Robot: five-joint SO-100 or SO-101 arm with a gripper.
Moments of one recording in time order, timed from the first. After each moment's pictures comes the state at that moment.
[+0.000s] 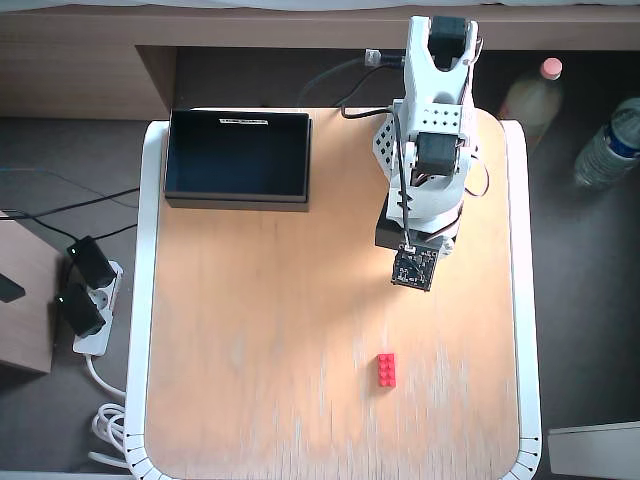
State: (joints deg) arm 1.2 183.9 173.0 77.6 170.3
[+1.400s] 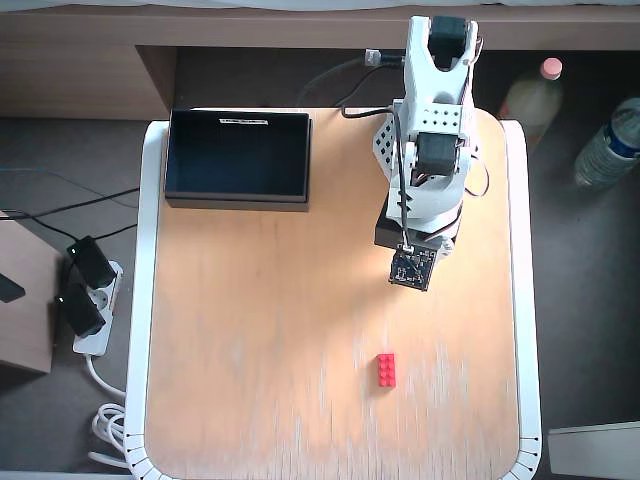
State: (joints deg) arm 1.2 183.9 173.0 78.3 169.0
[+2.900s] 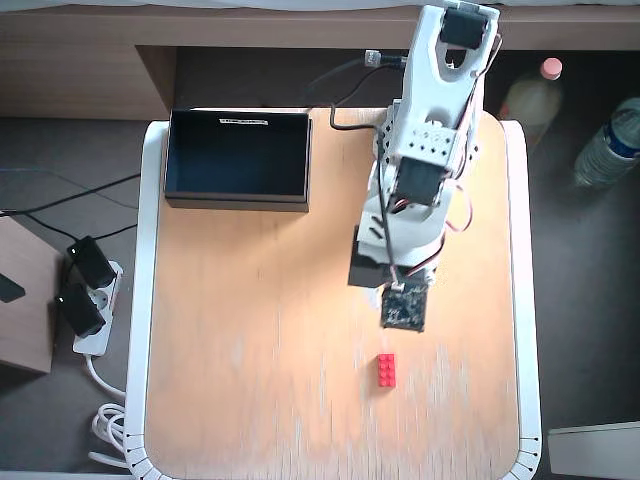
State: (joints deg) arm 14.9 130.4 130.2 62.4 190.0
